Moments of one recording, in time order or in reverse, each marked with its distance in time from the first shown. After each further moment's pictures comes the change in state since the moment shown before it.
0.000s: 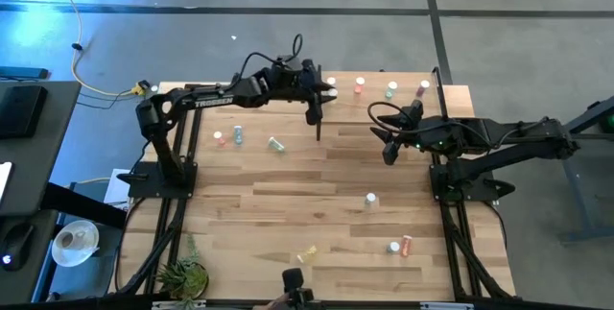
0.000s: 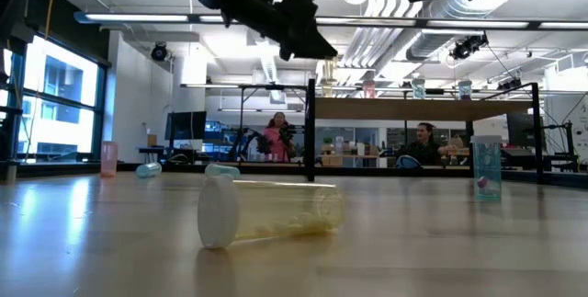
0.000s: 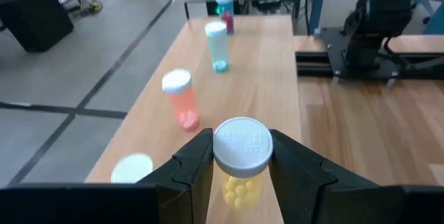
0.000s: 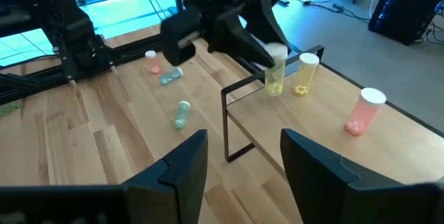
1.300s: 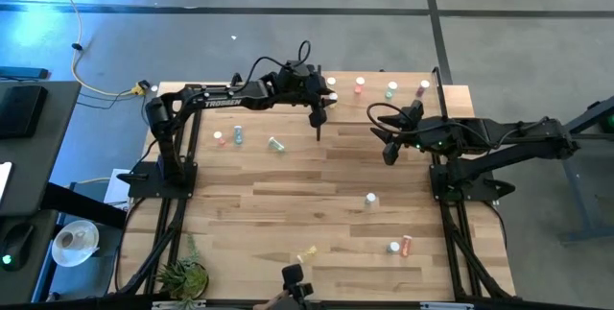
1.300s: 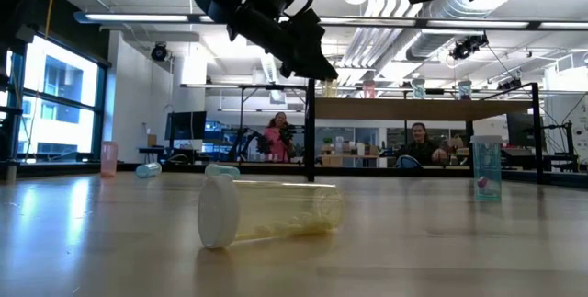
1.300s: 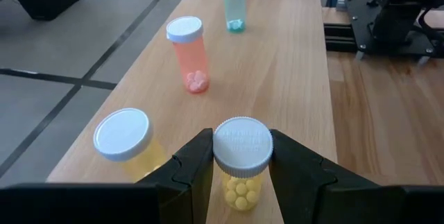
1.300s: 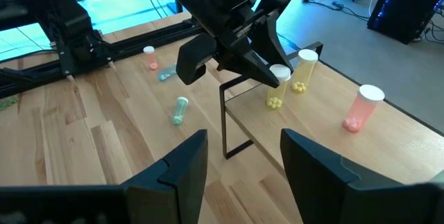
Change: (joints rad) left arm 0.001 0.075 0.001 -0.007 -0.061 -0.023; right arm 0.000 0.000 0.000 -0.016 0.000 0.000
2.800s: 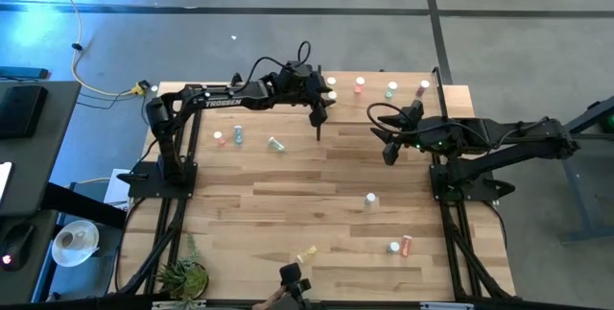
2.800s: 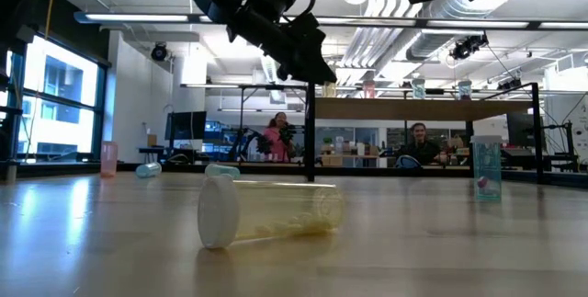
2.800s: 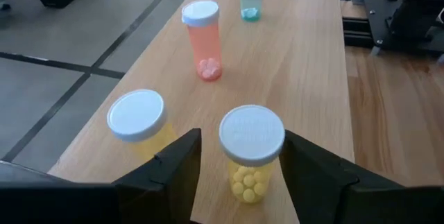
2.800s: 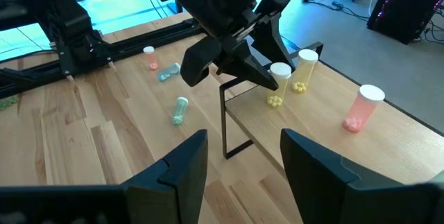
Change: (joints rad) left arm 0.000 0.002 -0.003 -0.005 -0.038 -0.026; right arm 0.000 0.000 0.000 0.000 0.000 0.000
